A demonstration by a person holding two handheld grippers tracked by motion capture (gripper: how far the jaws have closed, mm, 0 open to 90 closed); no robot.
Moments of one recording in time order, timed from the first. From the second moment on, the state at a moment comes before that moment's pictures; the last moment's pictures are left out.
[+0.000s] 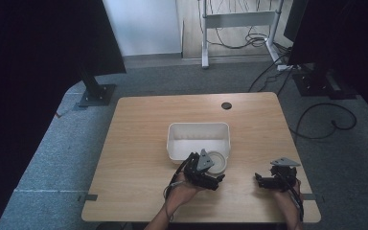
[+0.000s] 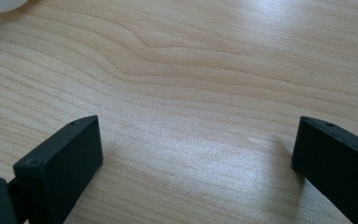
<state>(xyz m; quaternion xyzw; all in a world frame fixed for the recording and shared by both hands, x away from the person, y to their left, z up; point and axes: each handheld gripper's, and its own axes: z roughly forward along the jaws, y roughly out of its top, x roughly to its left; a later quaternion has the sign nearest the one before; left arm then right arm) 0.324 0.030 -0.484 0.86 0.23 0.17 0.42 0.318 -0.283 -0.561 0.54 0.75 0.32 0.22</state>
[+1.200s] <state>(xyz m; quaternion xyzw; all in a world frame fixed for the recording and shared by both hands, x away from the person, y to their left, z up) 0.378 0.048 -0.486 0.83 0.30 0.20 0.43 0.317 -0.283 -0.561 0.54 0.75 0.32 0.22</state>
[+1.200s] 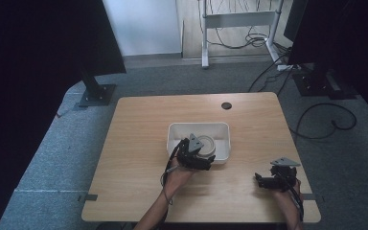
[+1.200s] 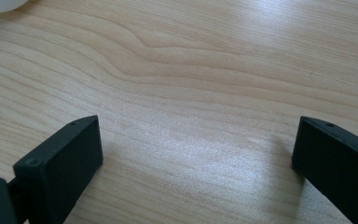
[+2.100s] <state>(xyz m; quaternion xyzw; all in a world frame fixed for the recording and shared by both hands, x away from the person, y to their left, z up) 0.400 0.037 -0.509 0.80 0.36 0.24 0.42 0.317 -0.282 -0.561 0.54 0.75 0.32 0.22</state>
